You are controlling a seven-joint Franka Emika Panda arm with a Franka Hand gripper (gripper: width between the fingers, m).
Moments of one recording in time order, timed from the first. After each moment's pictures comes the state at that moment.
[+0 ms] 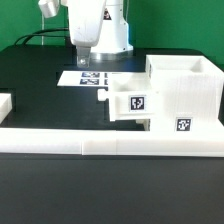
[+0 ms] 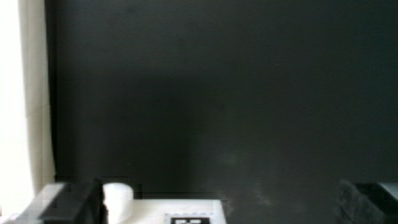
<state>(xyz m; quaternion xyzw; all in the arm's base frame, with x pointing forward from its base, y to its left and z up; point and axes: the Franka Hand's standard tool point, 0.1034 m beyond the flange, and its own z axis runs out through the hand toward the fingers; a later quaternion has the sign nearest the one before) 0.547 -0.071 0.099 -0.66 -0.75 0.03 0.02</state>
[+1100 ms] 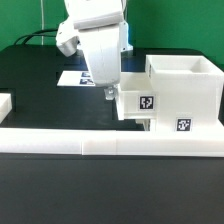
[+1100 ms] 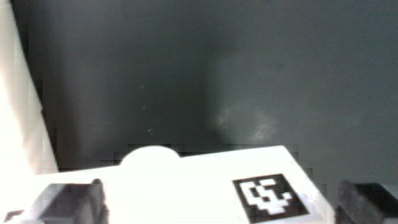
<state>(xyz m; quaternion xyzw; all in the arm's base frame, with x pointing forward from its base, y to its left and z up) 0.578 -0.014 0.079 -0.71 -0.70 0.00 0.10</state>
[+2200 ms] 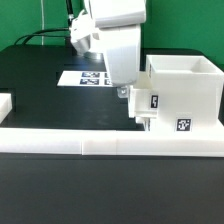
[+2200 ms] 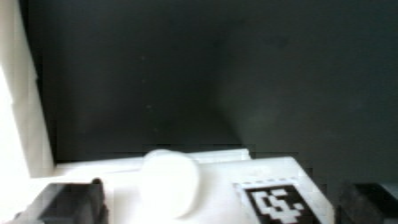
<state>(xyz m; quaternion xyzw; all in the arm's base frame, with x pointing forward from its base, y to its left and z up) 0.580 0.012 0.077 -0.69 -0.71 0.02 0.11</state>
